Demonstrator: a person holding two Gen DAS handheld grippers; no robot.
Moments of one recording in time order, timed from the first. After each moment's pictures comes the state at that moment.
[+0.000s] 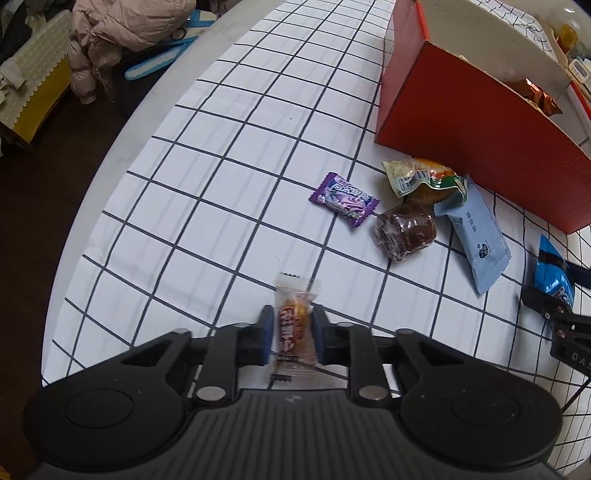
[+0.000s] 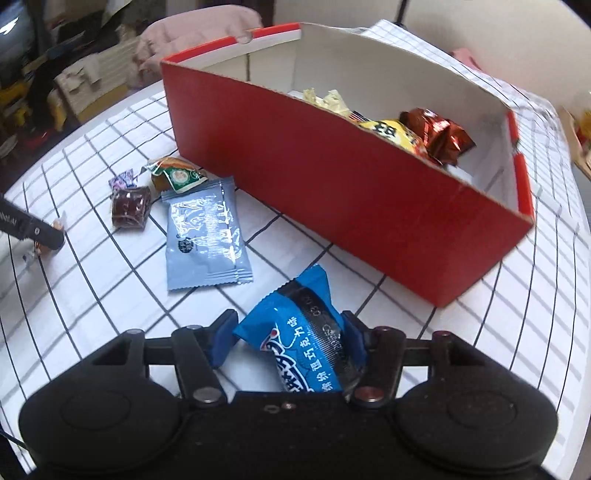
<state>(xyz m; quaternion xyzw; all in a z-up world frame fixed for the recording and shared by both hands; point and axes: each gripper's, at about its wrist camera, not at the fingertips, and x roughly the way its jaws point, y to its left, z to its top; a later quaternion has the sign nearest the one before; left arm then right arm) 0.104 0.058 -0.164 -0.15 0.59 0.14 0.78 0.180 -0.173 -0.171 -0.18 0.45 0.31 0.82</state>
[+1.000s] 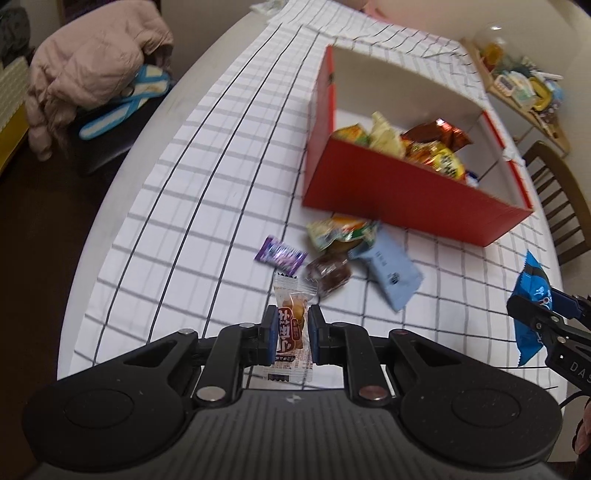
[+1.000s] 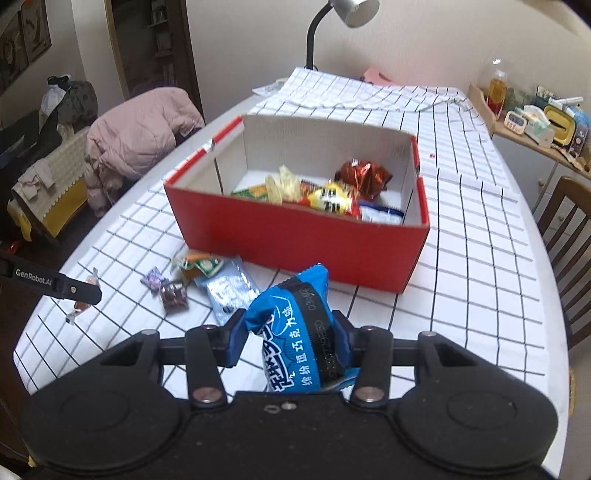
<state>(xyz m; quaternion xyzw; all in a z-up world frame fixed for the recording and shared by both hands) 0.093 0.053 -0.086 -0.14 0.52 0.05 0.84 0.124 -0.189 -0.082 -0.05 0.41 0.22 0.89</state>
